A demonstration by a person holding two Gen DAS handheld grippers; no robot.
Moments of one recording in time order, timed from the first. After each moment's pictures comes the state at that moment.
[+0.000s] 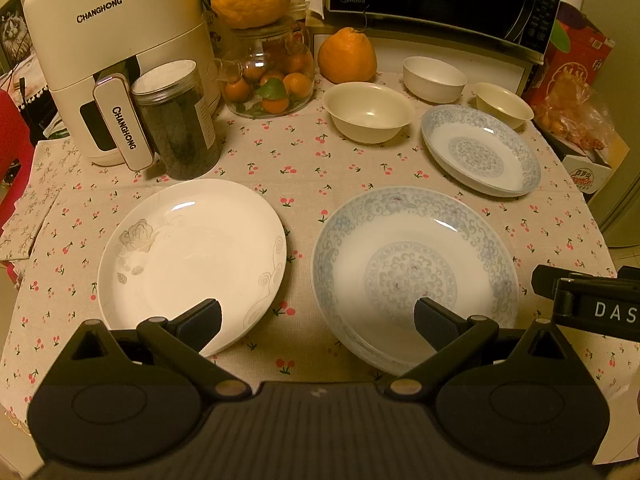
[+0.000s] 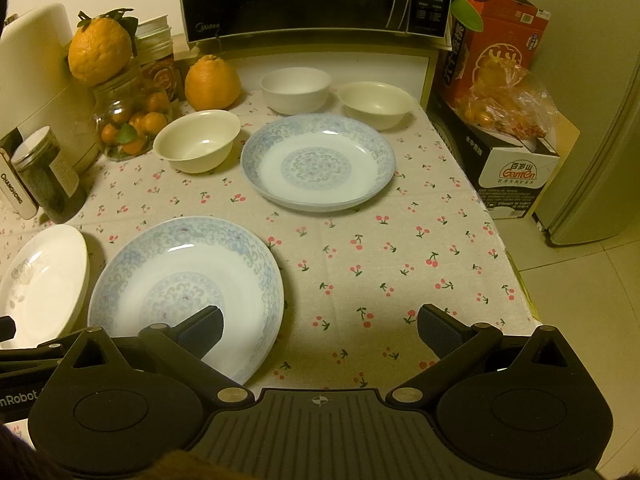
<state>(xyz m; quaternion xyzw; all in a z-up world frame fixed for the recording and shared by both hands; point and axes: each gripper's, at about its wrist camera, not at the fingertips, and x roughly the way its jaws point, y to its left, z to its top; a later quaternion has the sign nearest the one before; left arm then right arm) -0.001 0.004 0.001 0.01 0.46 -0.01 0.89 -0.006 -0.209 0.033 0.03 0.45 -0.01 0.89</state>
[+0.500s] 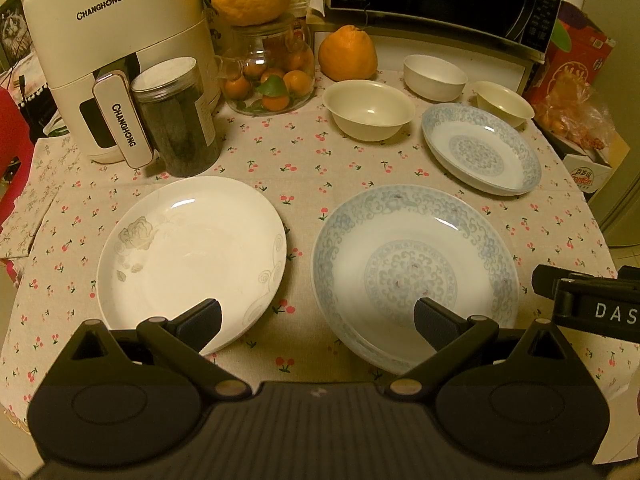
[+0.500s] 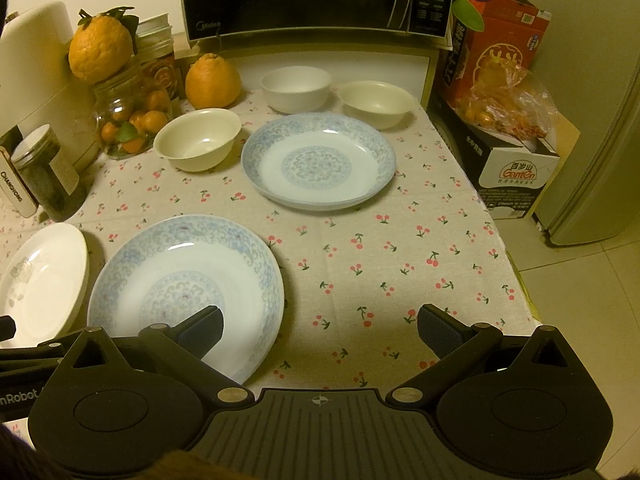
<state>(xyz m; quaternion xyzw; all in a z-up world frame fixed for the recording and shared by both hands) -0.001 0.006 0.000 0.00 0.47 -0.02 0.89 -0.008 -0.208 0.031 0.03 0.45 -0.01 0.89</state>
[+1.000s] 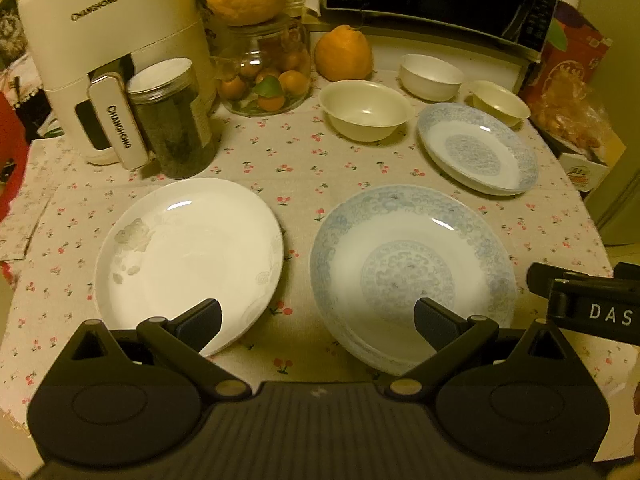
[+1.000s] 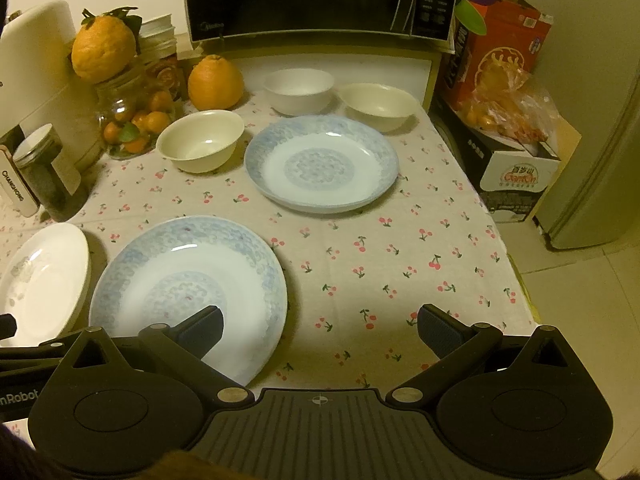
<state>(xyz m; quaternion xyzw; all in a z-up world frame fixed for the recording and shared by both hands) 0.001 0.008 0.002 0.00 0.47 -0.03 0.88 -0.006 -0.205 0.034 0.03 0.44 -0.01 0.90</state>
